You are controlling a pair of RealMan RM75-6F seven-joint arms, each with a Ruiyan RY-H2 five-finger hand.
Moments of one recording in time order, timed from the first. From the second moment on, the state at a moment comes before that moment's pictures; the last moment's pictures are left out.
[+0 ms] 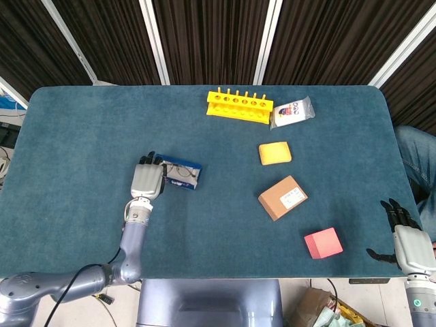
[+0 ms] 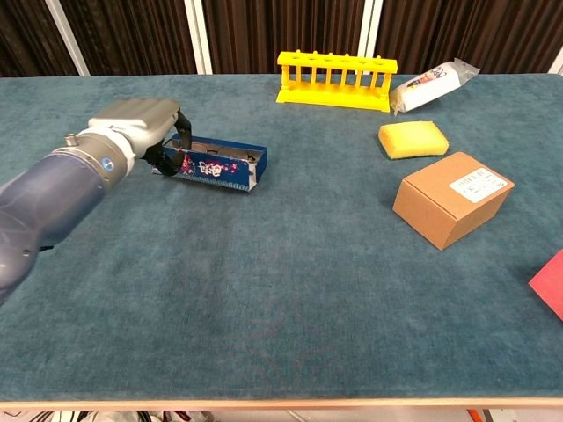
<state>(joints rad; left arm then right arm) -0.80 -1.87 -0.32 -1.26 0.80 1.15 0.76 0.09 -1.07 0.09 -1.76 -1.25 1.34 -0.09</state>
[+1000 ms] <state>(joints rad) -0.89 -1.82 -0.40 -1.36 0.60 1.20 0.91 0.09 -1.07 0.09 -1.77 -1.24 1.34 -0.10</state>
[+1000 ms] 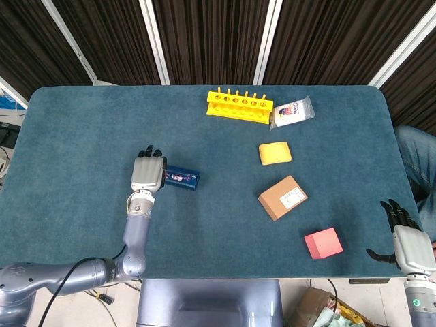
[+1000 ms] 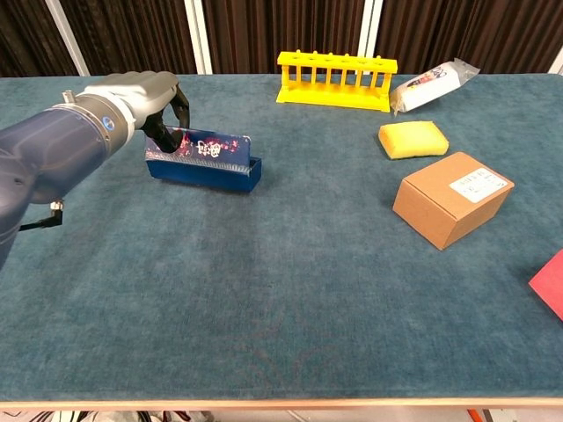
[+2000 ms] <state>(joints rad) -0.95 -1.90 -0.40 -1.21 0.60 1.18 0.89 0.09 -1.07 0.09 -1.77 -1.23 1.33 -0.11</state>
